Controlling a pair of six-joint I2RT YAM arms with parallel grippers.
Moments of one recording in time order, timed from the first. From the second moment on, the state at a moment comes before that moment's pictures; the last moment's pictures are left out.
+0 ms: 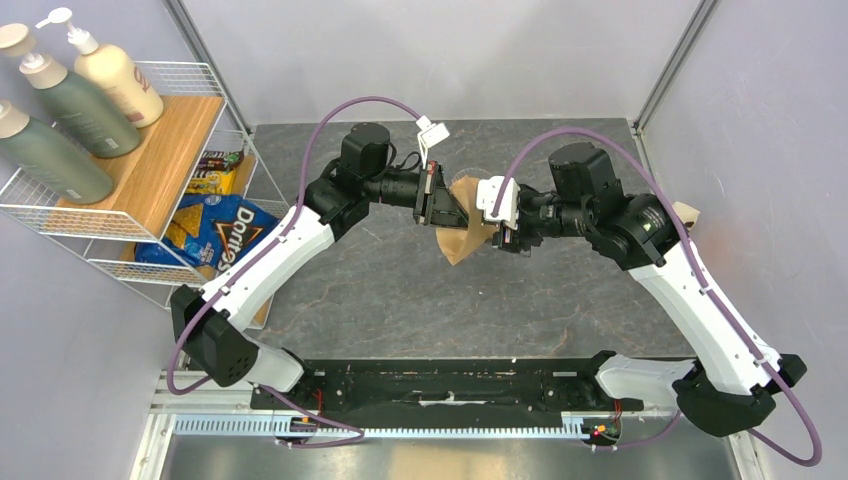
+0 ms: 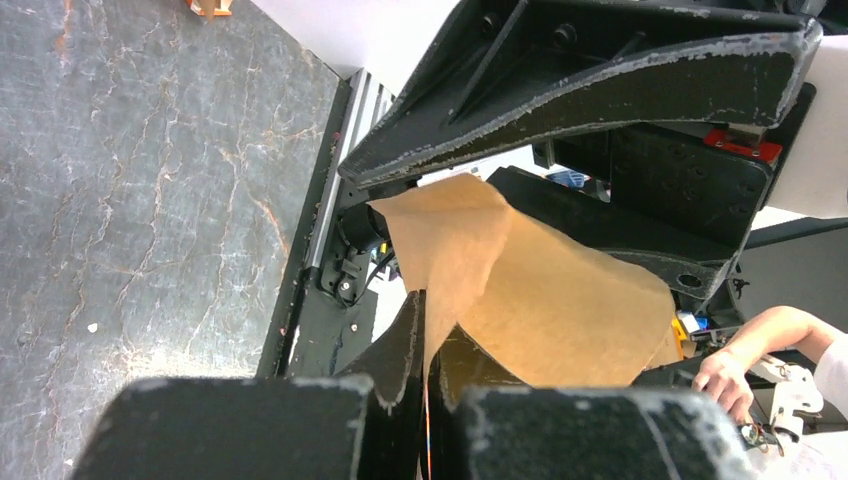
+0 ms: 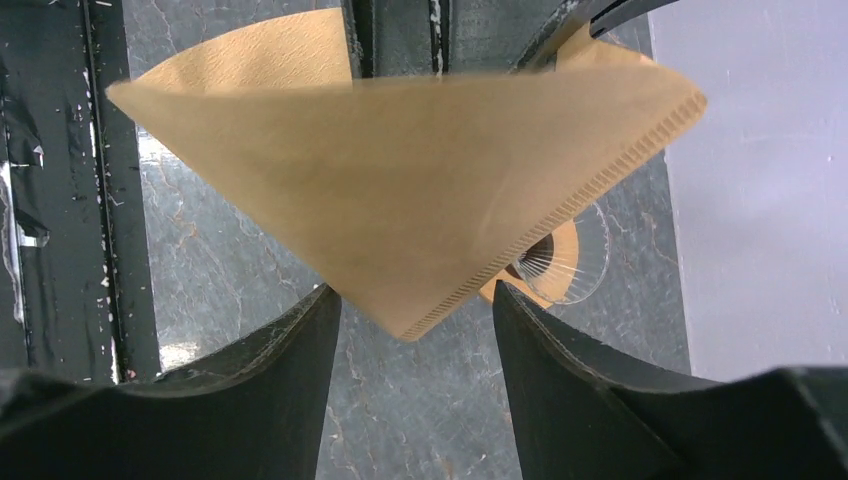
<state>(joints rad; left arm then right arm) -0.64 1.45 1.41 -0.25 0.98 -0.61 0.65 1.19 1.58 -1.00 -0.43 -0.78</state>
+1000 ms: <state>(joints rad) -0.64 1.41 1.40 -0.26 0.92 -0.58 0.65 1.17 1.58 -1.00 -0.48 -0.74</state>
